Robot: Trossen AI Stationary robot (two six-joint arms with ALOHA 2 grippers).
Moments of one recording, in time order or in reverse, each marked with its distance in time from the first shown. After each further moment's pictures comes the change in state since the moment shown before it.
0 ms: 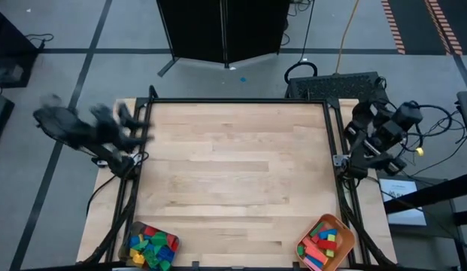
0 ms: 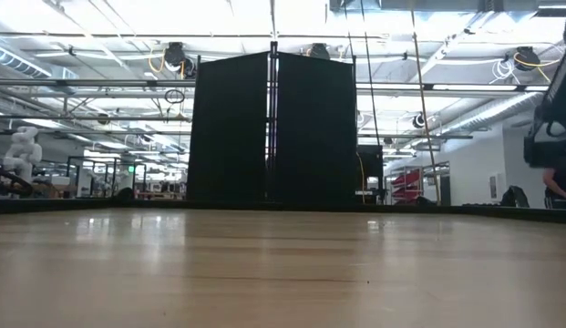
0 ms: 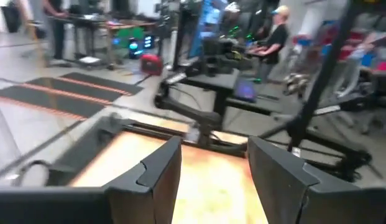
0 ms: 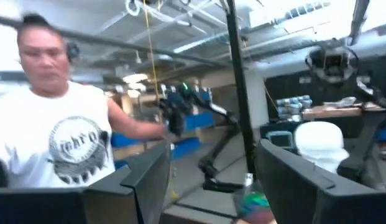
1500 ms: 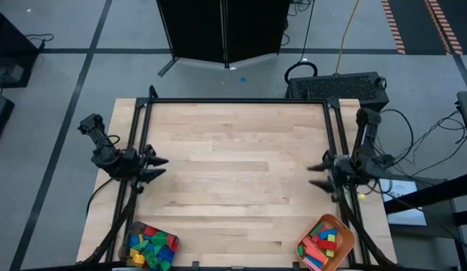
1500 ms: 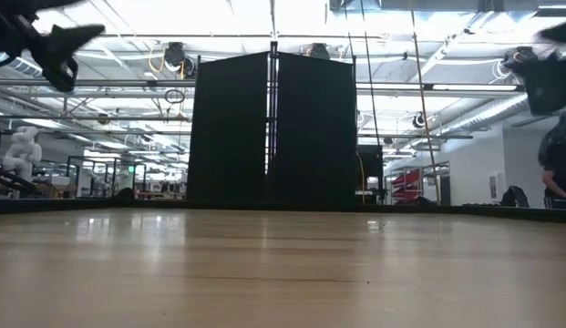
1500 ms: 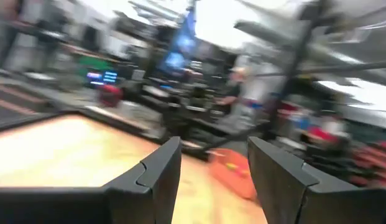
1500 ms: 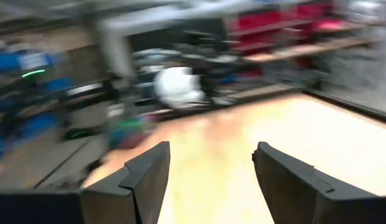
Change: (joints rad) left arm -0.315 -0.730 -1.298 1.002 -0.170 0.112; right arm -0.075 -0.049 -0.681 0.353 0.505 0.207
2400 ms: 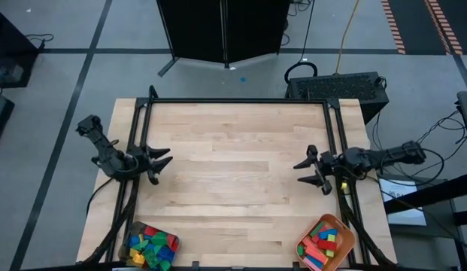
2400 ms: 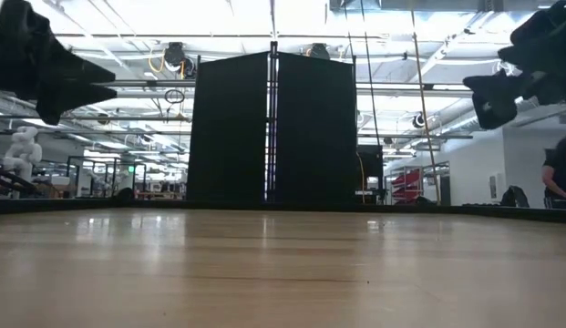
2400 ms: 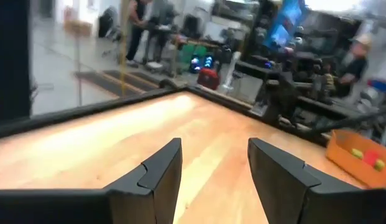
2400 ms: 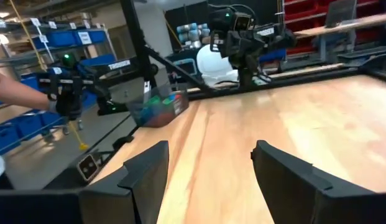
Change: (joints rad) left arm 0.046 0.000 0.001 -0.346 -0.375 -0.153; right arm -0.964 0.052 0.000 -0.082 -1.137 0.125
